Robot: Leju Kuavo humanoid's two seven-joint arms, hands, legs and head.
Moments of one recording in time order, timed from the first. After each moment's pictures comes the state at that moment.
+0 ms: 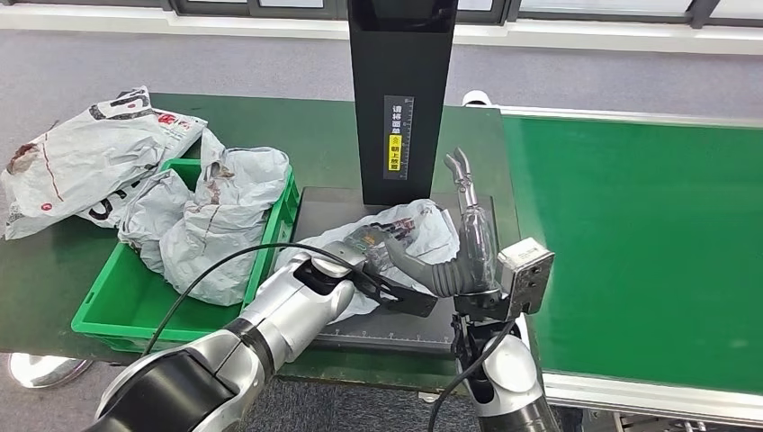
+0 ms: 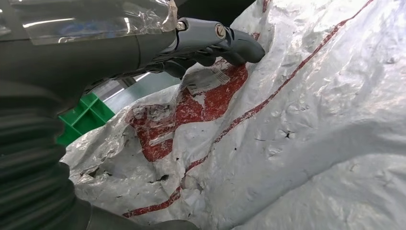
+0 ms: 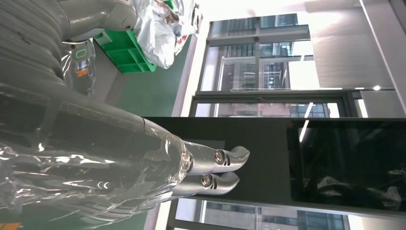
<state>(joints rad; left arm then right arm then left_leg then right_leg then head) -0.81 -0.33 -0.41 -0.41 -1.48 -0.20 0.05 -0.22 0.21 0.43 -1.45 0.02 0.03 -0.41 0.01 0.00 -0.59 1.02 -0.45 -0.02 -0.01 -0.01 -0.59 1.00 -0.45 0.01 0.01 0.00</state>
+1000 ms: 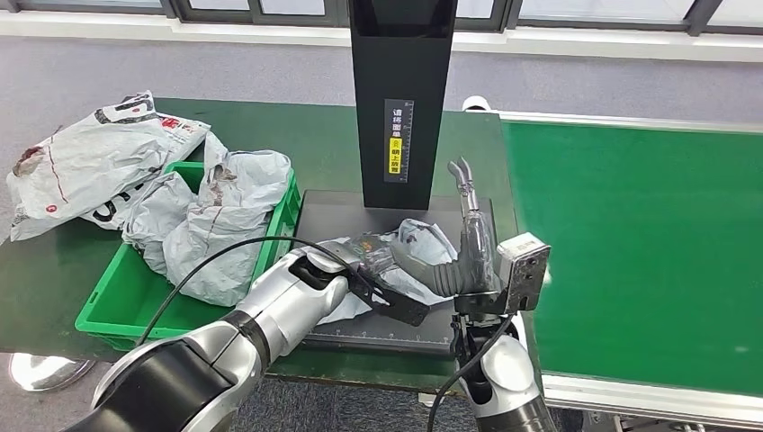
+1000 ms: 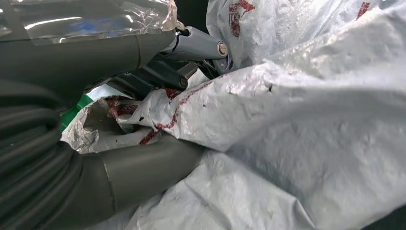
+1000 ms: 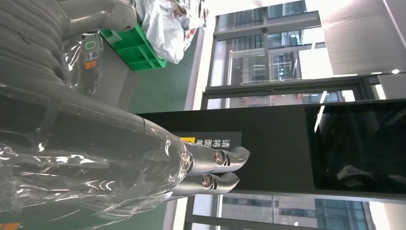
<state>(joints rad) -0.85 -0.33 -0.43 -0.34 -1.45 -0.24 -0.07 -0.21 0.22 0.42 -1.42 -0.01 -0.01 -0.38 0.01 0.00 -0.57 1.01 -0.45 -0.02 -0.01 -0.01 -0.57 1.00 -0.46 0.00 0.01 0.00</state>
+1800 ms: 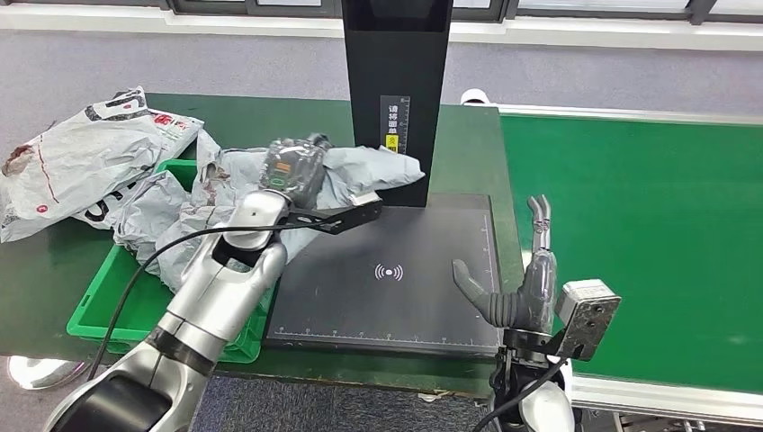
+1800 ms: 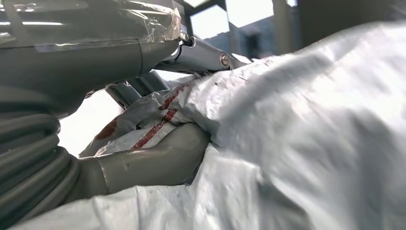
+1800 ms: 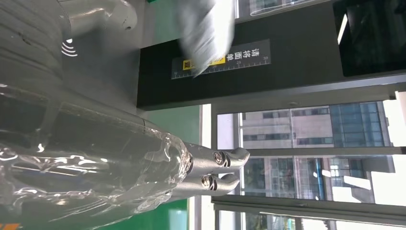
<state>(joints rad) -0.65 -0.10 -0.31 -1.13 -1.45 0.03 0.26 -0.02 0.19 0.31 -1.62 0.05 -0.15 -0.36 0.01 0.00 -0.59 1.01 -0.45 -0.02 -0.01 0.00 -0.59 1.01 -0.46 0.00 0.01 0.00</state>
